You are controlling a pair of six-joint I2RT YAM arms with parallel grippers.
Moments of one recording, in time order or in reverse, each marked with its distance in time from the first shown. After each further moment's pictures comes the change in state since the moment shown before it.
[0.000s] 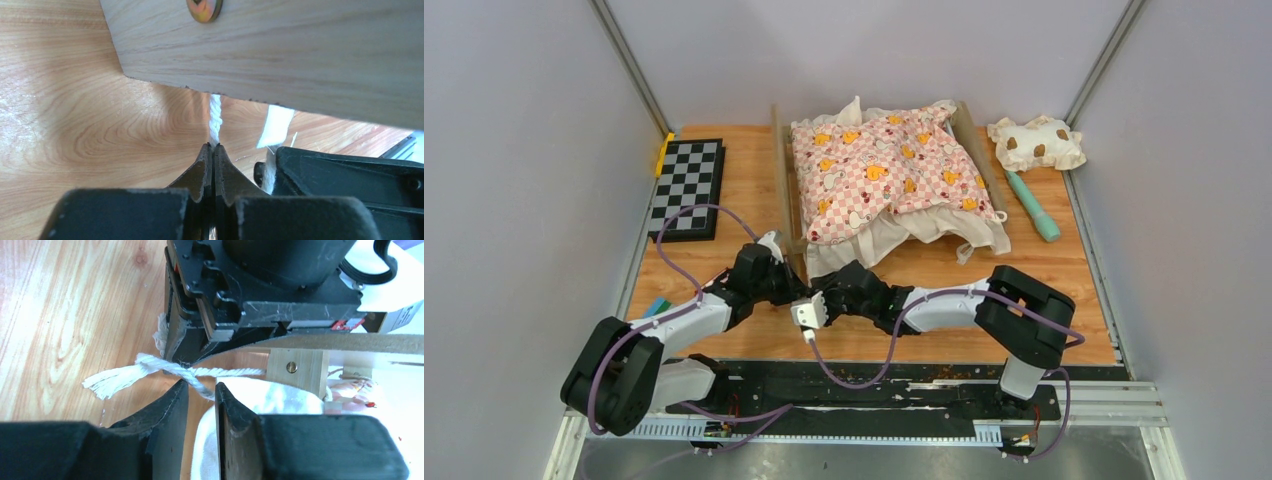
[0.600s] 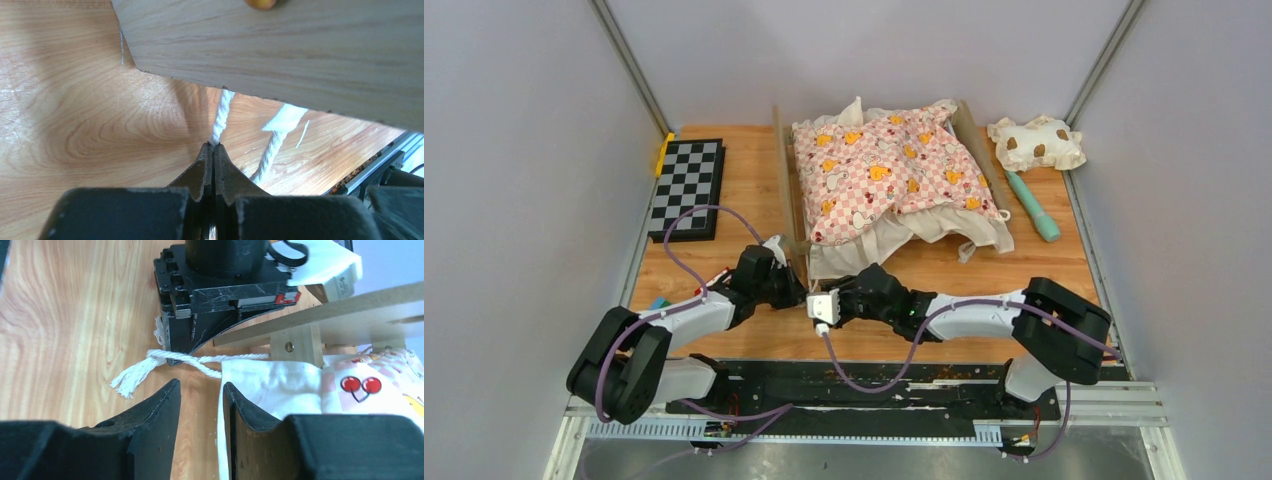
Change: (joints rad) left arm 0.003 0.056 -0.011 0.018 0.048 0.042; right arm 0.002 -0.152 -0.105 0.007 -0.032 0.236
